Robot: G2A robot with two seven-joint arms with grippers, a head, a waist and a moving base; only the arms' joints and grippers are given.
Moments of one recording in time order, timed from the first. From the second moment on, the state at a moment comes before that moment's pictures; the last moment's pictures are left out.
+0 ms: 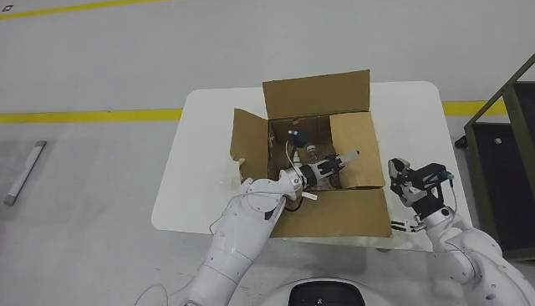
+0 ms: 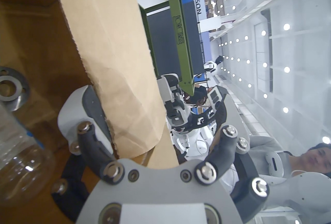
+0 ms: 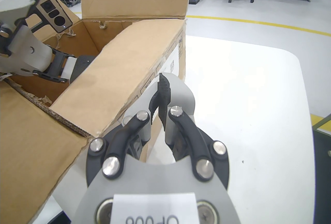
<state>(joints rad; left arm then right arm) 0.81 -1.53 -0.96 -1.05 -0.01 -0.34 -0.66 -1.54 -1.15 1.45 -1.63 -1.11 -0.22 -0.17</state>
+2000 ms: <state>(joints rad) 0.49 -1.69 -0.69 -0.75 0.23 -0.63 -0.55 -1.36 -1.13 1.65 -1.60 -0.30 -0.12 0.46</state>
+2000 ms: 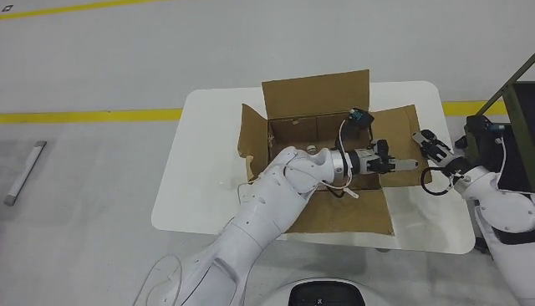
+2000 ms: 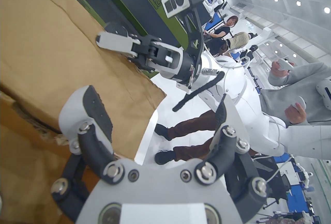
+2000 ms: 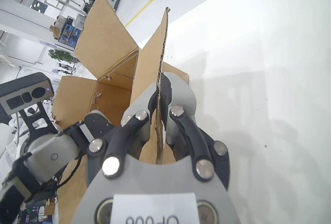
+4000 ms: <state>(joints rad) 0.61 -1.54 -0.81 -1.10 1.09 0.24 -1.06 -1.46 -1.12 1.70 -1.70 -0.47 -0.19 0.35</state>
